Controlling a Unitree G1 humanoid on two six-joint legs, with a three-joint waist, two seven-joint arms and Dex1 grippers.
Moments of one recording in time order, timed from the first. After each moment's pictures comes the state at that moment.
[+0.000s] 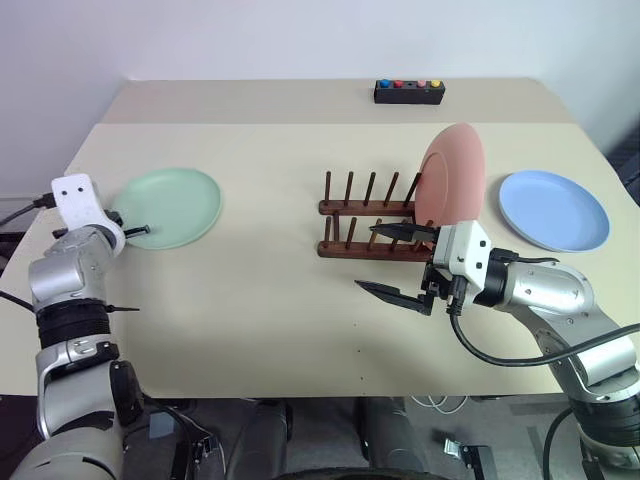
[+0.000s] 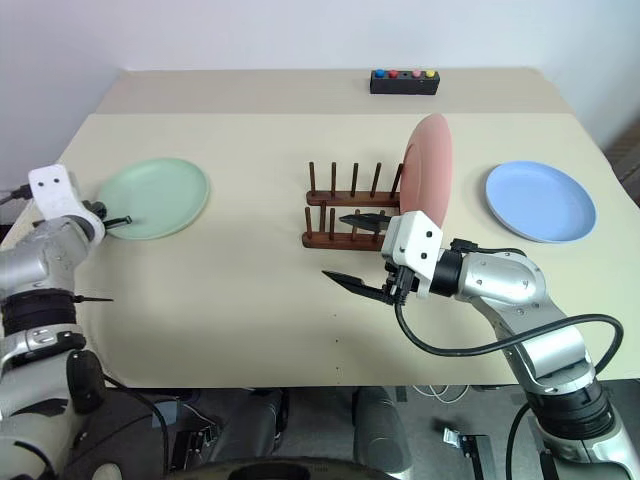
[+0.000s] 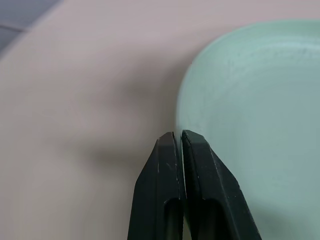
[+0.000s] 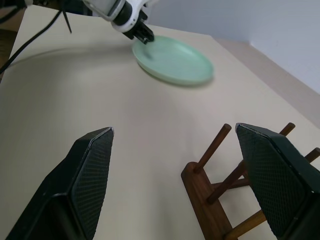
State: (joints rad) left arm -0.63 0.52 0.44 0.38 -0.25 0.64 -0.09; right arm -0.22 -0.72 0.03 -0.54 0.44 0.33 0.86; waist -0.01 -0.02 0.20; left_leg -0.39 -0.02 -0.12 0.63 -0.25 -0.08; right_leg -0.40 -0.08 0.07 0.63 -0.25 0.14
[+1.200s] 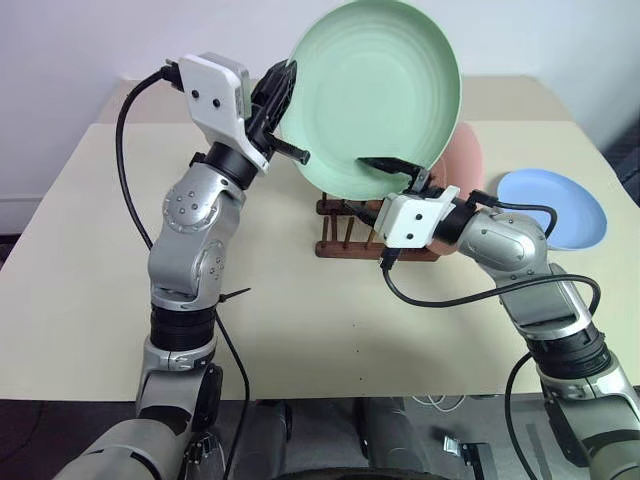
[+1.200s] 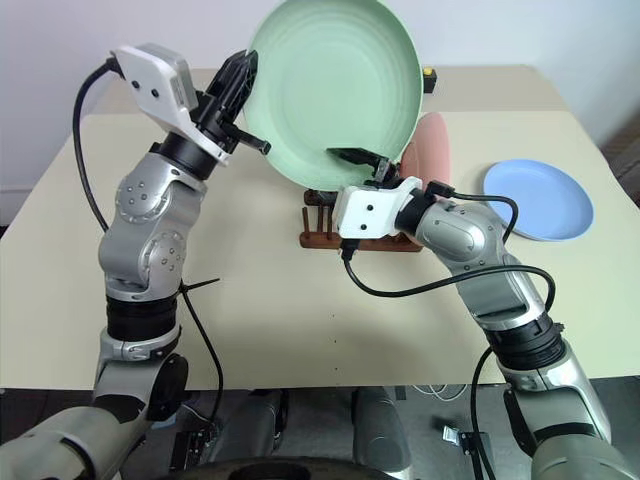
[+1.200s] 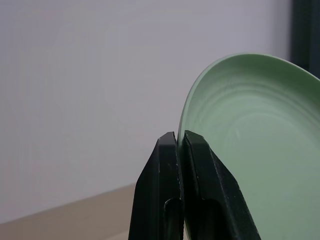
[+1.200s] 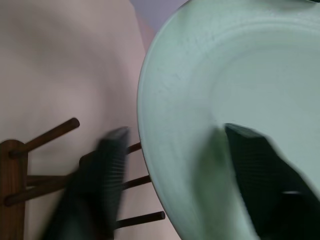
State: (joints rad) left arm -0.70 0.18 0.05 -0.26 -0.31 0.34 -0.26; right arm -0.54 -0.65 0.20 -0.29 -0.23 -0.03 0.65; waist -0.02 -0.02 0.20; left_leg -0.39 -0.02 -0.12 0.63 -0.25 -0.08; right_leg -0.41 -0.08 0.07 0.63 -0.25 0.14
